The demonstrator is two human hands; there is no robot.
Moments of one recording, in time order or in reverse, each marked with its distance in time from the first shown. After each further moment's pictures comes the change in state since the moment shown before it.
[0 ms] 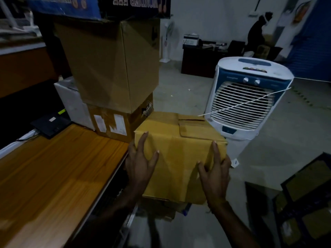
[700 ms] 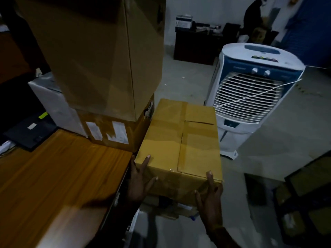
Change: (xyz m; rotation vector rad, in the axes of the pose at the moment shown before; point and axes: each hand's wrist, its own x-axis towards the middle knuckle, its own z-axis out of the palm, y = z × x) left_hand 0.053 -0.146 0.056 0.023 -0.294 0.105; right_hand -0.028 0.038 0.122 -0.043 -0.170 0.079
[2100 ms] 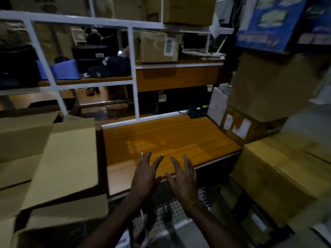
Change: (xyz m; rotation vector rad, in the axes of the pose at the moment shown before) left_hand -0.442 0.125 -0.229 0.599 0.342 -0.599; right_hand -0.325 -0.195 -0.044 0.048 -0.607 -1.029
